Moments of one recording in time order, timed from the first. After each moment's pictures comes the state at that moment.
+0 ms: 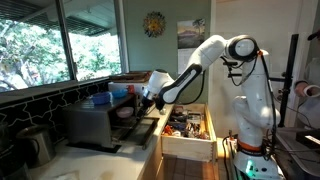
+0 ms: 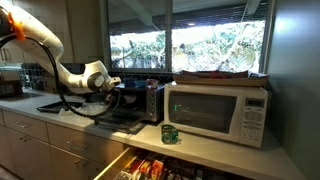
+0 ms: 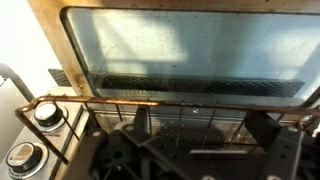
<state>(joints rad) 0.44 0.01 -0.32 -2.29 -0.19 2.82 0.13</state>
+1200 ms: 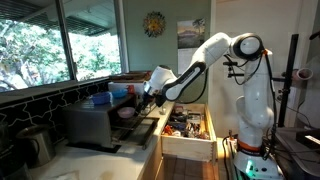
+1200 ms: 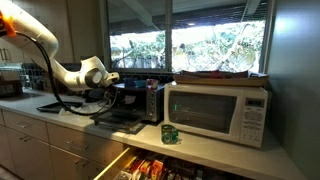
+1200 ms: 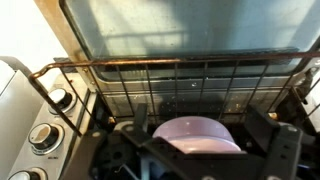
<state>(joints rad) 0.16 -0.06 -0.05 -2.32 -0.21 2.86 0.24</state>
